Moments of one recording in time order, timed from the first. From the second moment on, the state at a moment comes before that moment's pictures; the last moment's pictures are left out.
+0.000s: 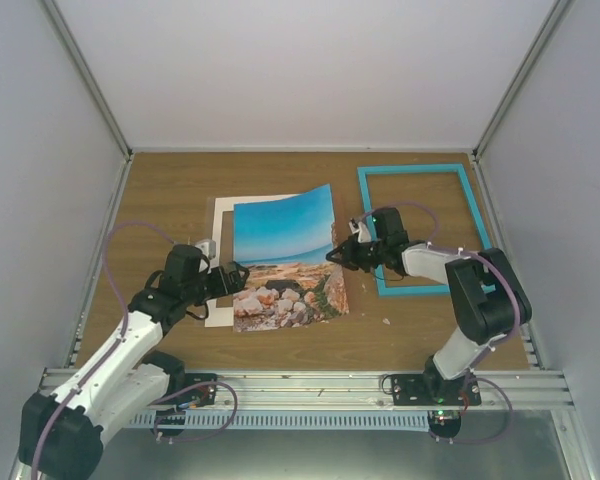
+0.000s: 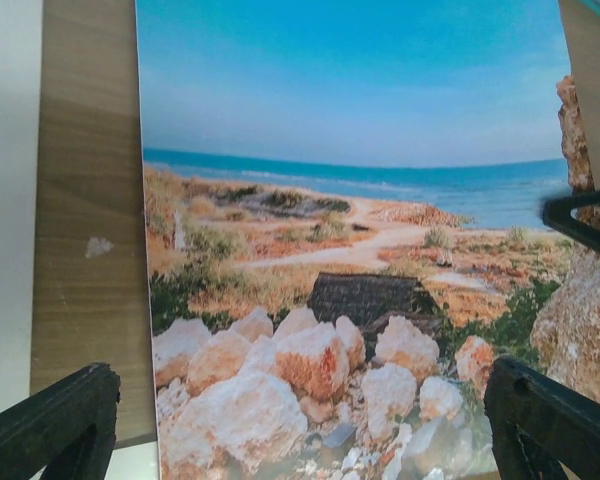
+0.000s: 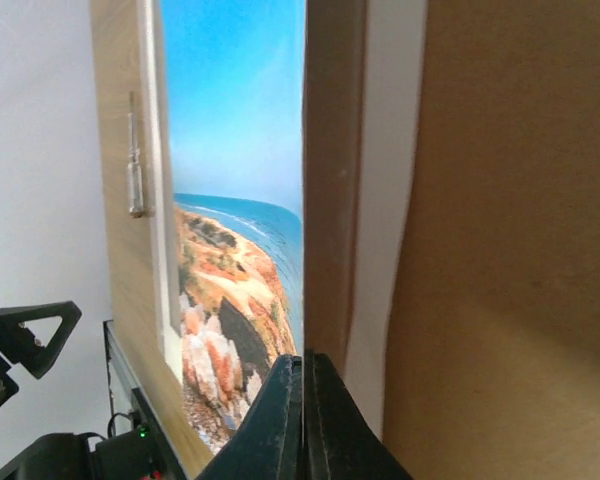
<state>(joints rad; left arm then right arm) -0.33 0.82 0.52 -0.44 0.20 -0.62 0.35 1.66 0.78 0.04 -0.74 0.69</state>
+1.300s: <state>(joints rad) -0.34 0.94 0.49 -0.32 0.30 -0.62 0.27 1.76 0.89 -0.15 -0.66 0.46</state>
